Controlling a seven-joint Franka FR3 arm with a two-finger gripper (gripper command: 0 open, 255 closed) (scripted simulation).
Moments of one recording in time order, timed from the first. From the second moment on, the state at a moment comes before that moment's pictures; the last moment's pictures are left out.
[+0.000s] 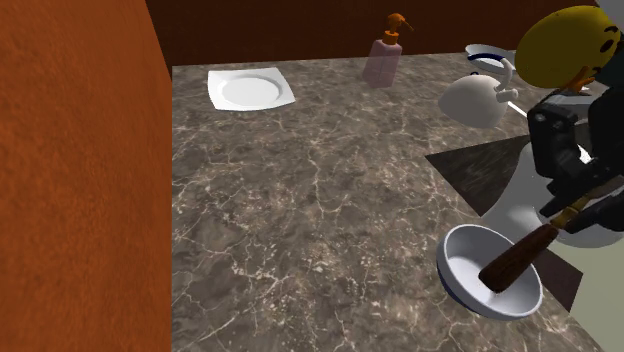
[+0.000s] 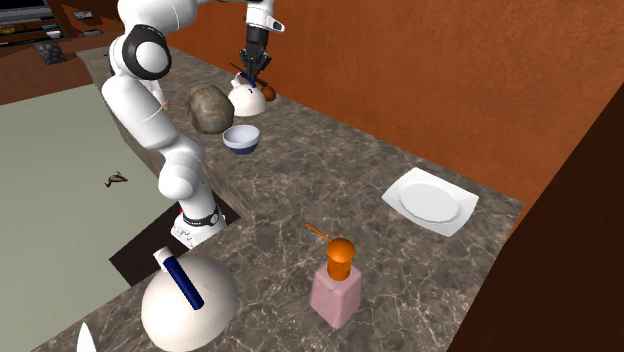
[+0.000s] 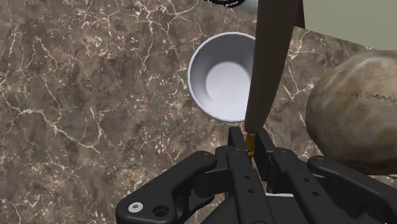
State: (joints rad) arm 0.55 -0.30 0.72 -1.65 0.13 1.04 -0.21
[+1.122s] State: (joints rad) arm 0.67 0.12 0.98 -1.41 -0.02 1.09 0.19
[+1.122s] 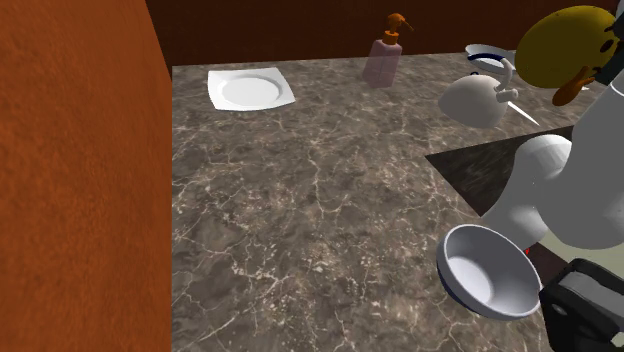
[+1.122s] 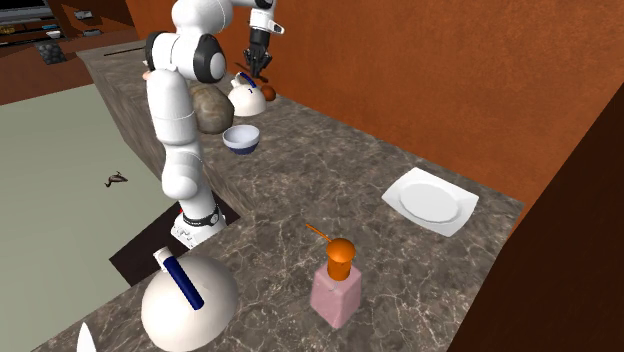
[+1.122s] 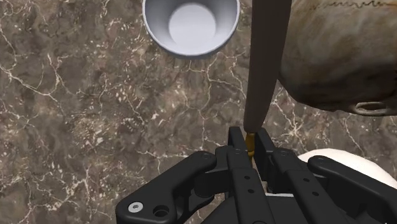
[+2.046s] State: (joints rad) arm 0.63 0.04 0.97 -1.67 0.03 1.30 0.13
